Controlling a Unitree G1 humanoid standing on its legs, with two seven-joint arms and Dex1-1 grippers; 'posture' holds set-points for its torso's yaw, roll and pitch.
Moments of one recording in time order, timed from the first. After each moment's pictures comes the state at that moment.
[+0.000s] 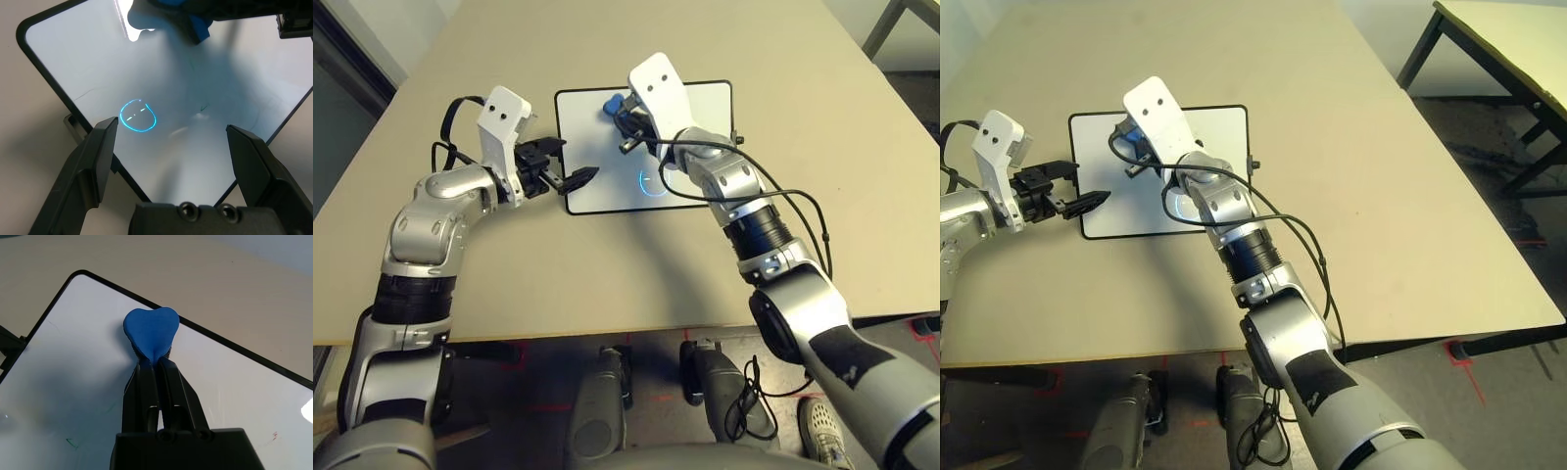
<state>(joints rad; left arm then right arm) -0.59 0.71 0.07 -0.02 -0.32 0.64 -0.74 -1.10 0.03 0.15 0.53 -0.01 0.40 0.32</state>
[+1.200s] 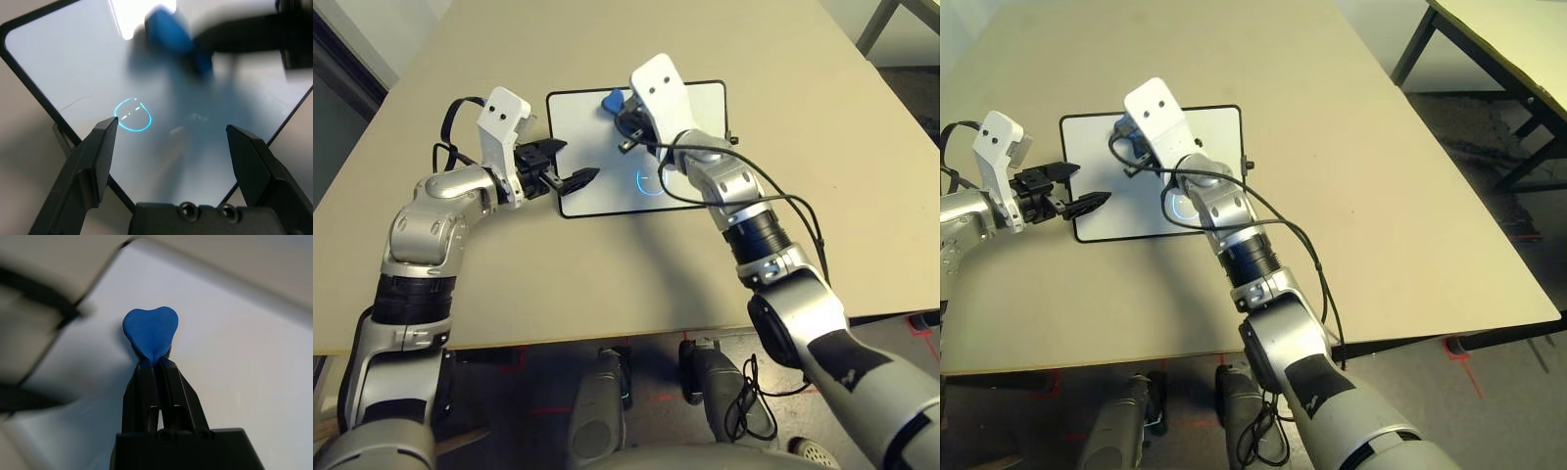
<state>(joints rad) -0.59 0.71 0.08 -0.03 -0.34 0.65 -0.75 -0.91 0.07 0.30 0.31 -0.02 0.53 0.41</state>
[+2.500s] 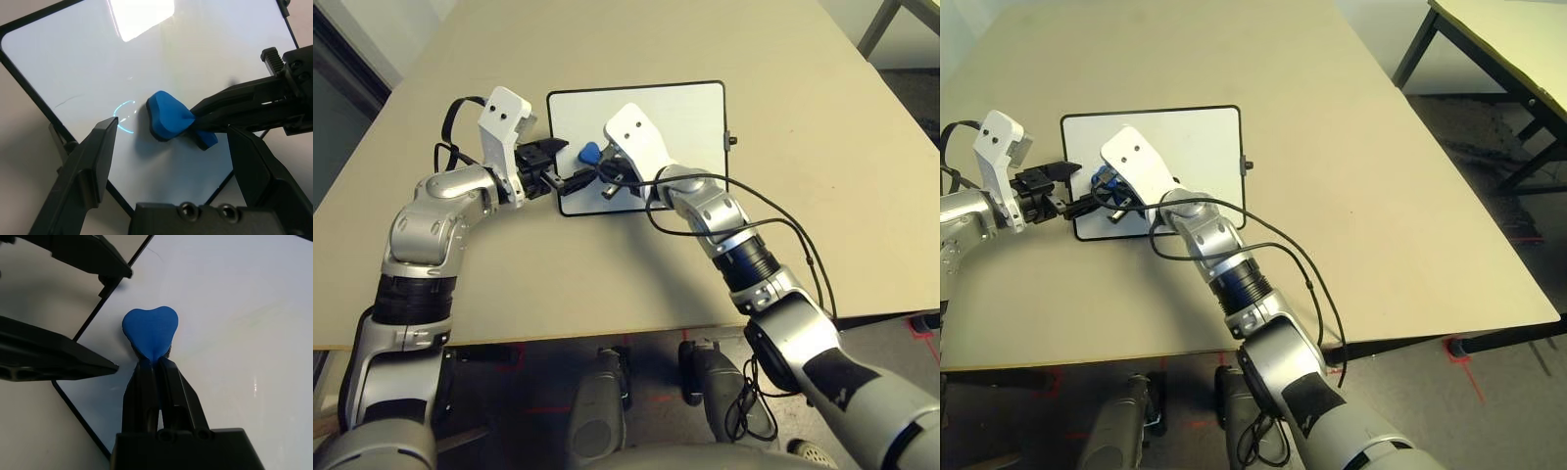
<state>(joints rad) -0.59 0.71 0.08 -0.03 -0.34 0.65 -0.75 -0.95 0.07 0.27 0.42 0.00 0.50 0.42</state>
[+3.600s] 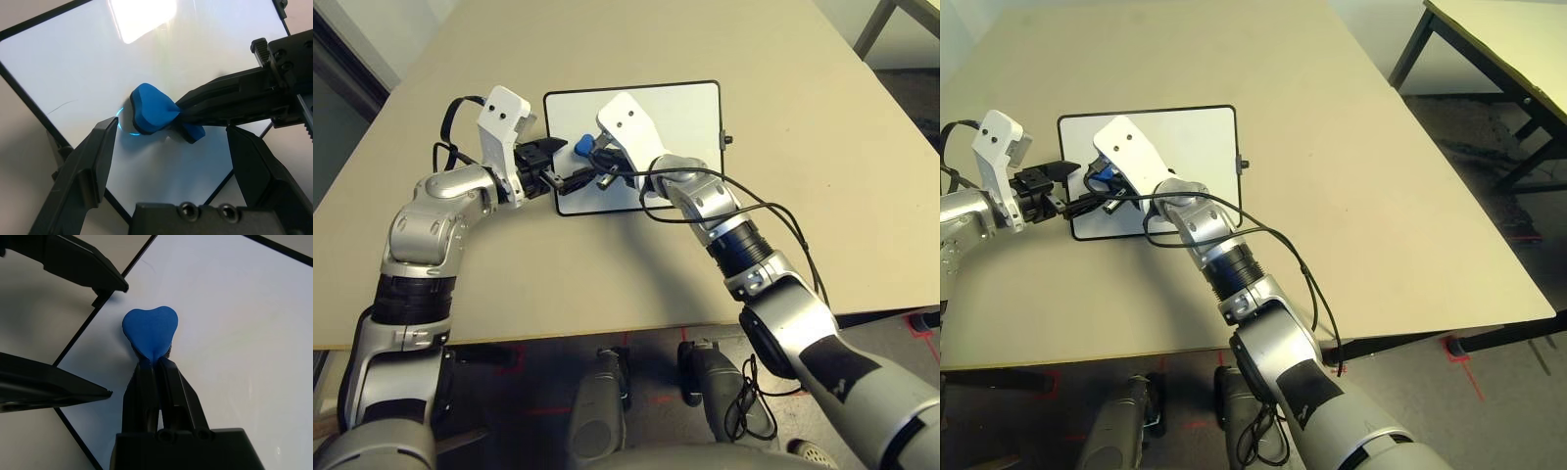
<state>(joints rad) -0.59 0.71 0.08 -0.03 -0.34 0.64 -0.74 -1.03 0.09 0.28 0.54 -0.01 0.48 0.42</state>
